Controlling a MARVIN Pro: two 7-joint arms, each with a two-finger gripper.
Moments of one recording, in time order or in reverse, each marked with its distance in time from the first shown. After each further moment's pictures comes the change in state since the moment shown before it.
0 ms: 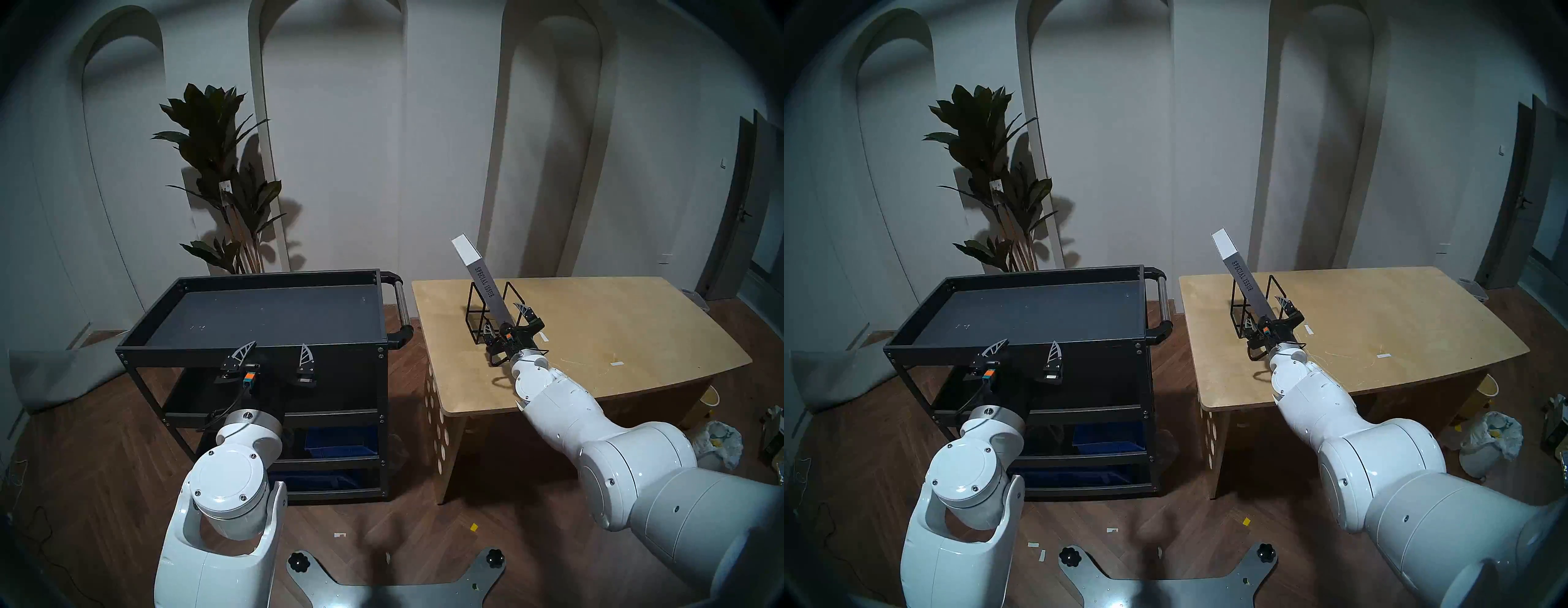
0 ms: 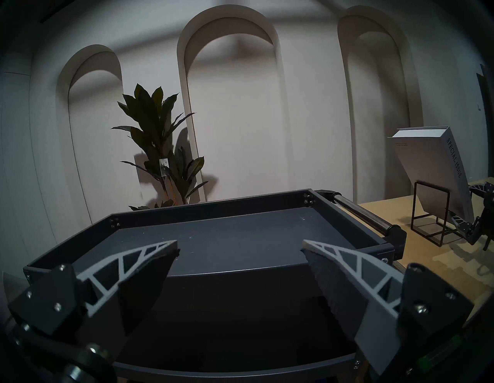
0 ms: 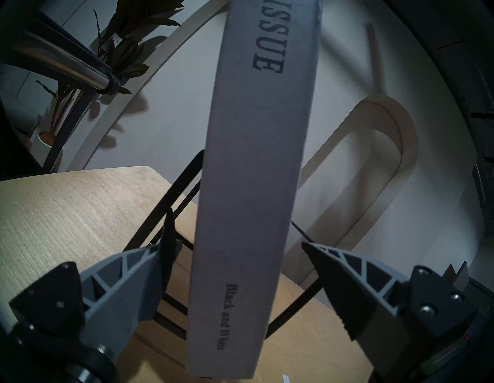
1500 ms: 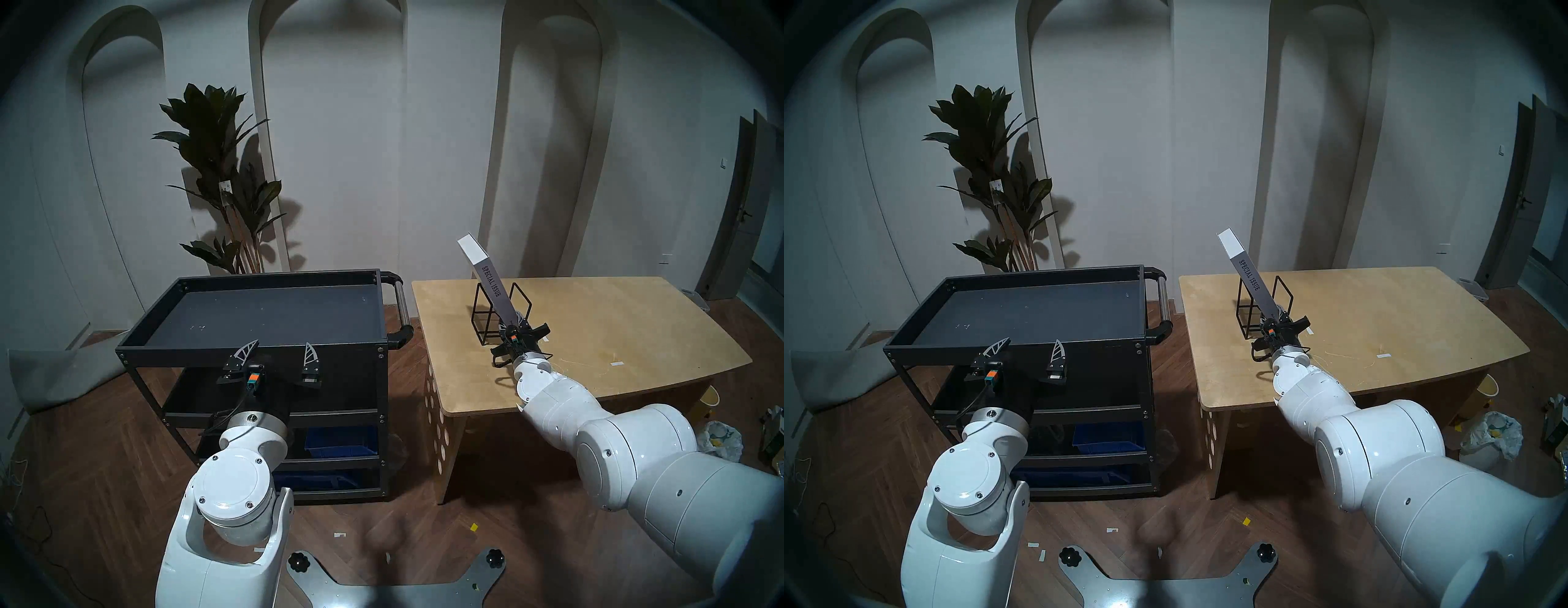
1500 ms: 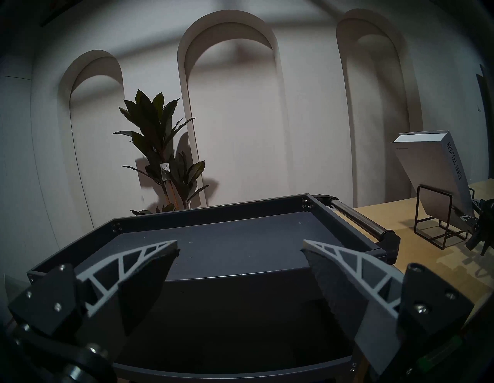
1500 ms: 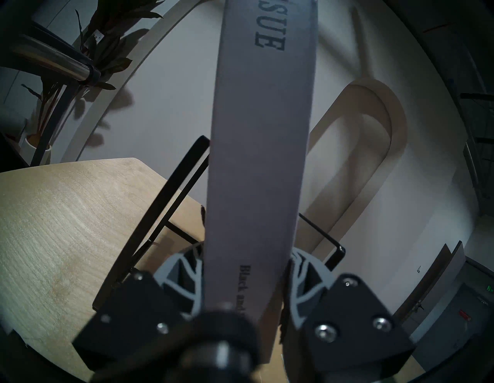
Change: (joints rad) left arm 0.026 0.011 0.029 -0.038 0.017 0.003 0.037; right arm 0.068 -0.018 0.042 0.162 0.006 -0.065 -0.055
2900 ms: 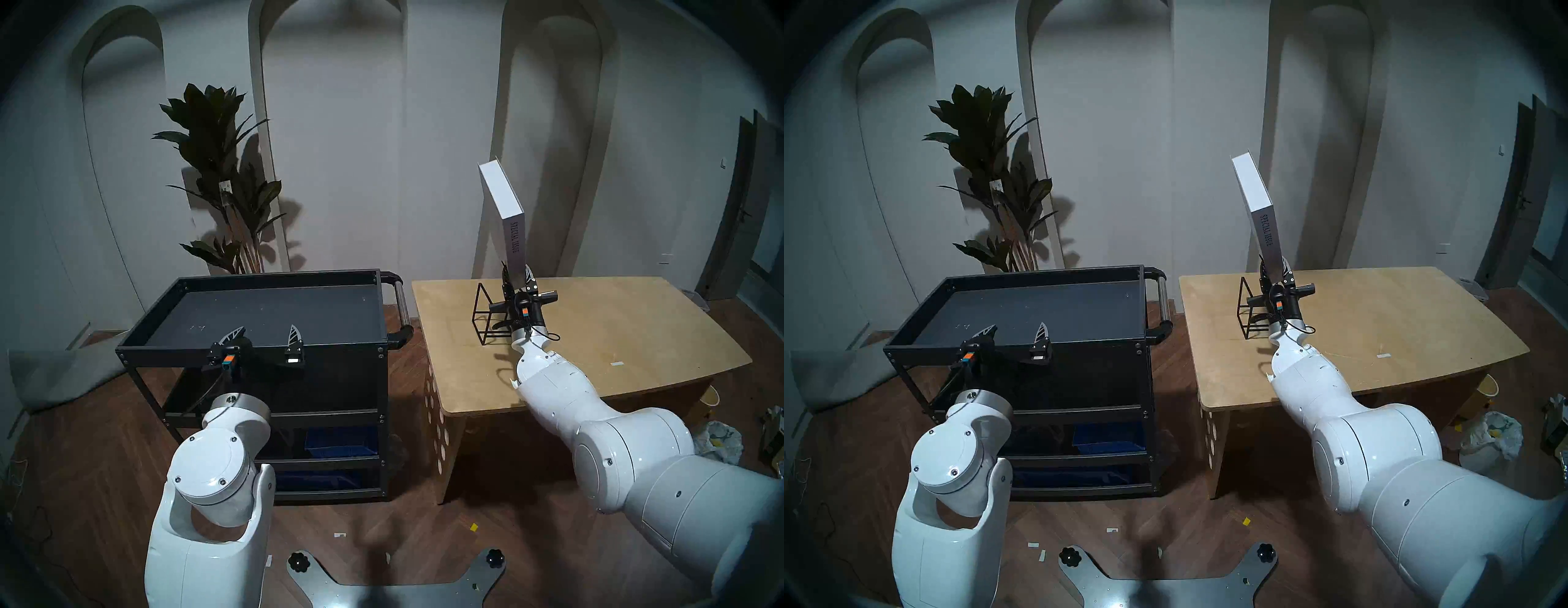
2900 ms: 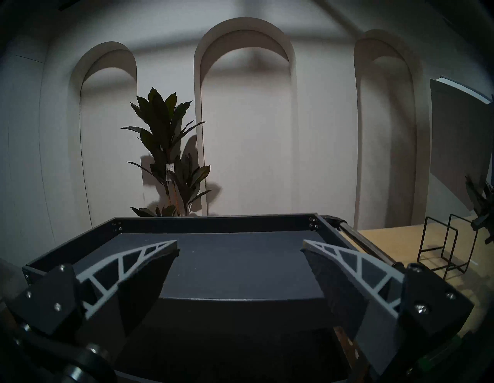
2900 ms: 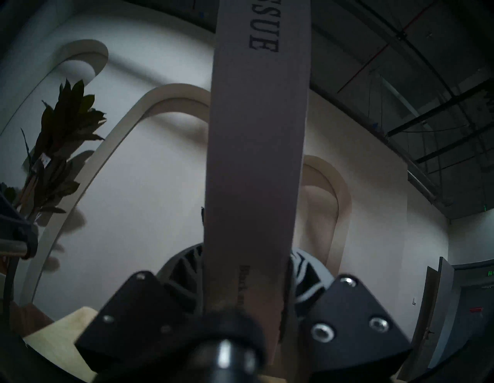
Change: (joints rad) left arm -0.081 -0.025 -0.086 -0.023 -0.140 0.018 -0.048; right arm -0.014 -0.034 0.034 -0.203 0.049 -0.331 -0.098
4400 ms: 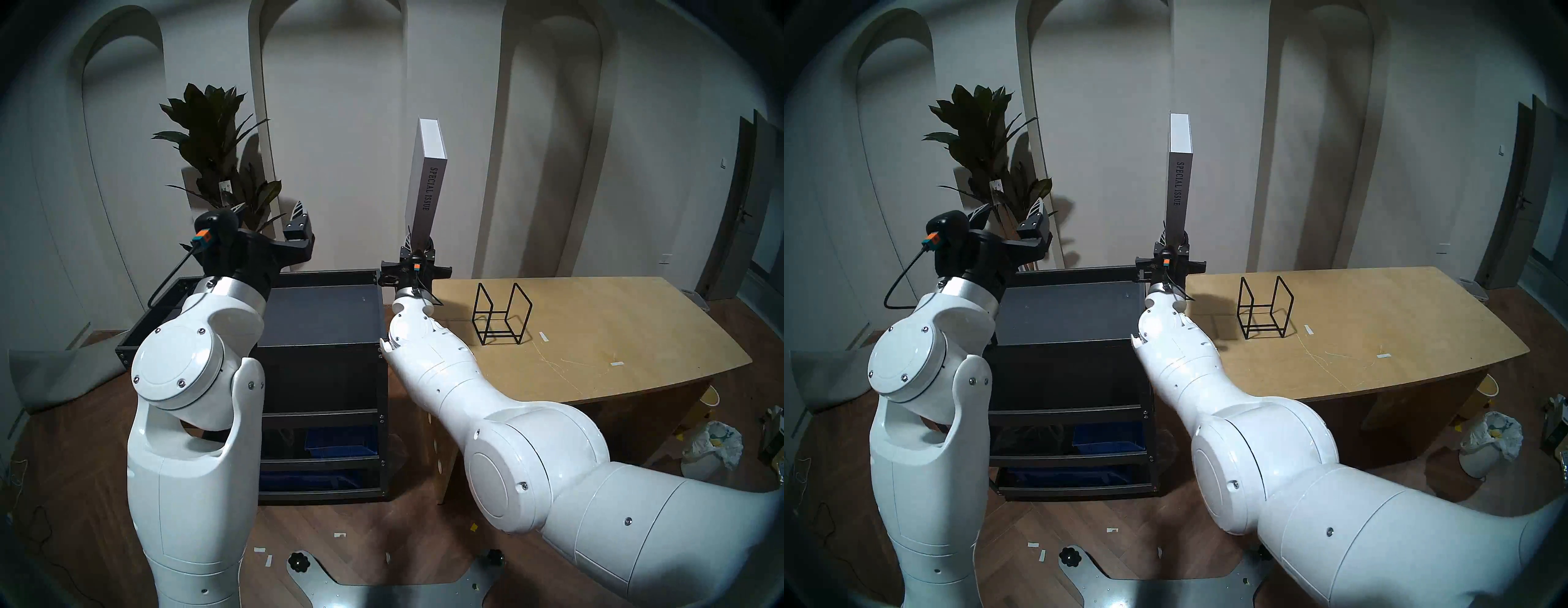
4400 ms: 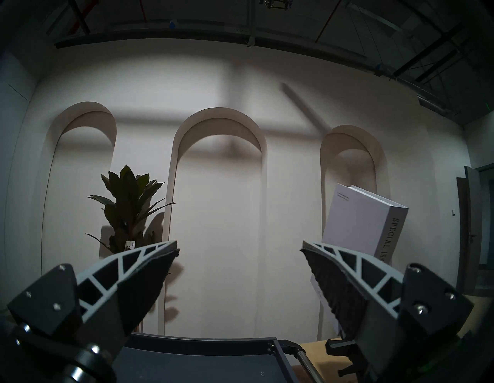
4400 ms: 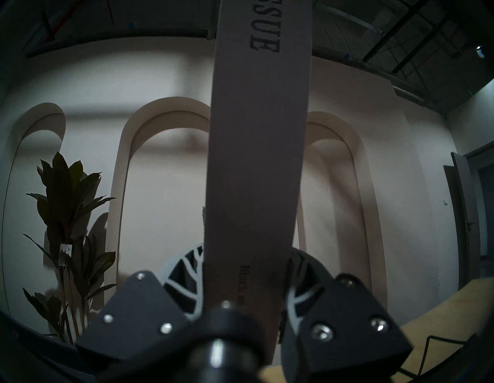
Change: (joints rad) left arm -0.381 0.025 0.050 -0.063 -0.082 0.140 -0.062; right arm 0.061 -0.450 -0.015 -0.119 0.228 0.358 -0.082
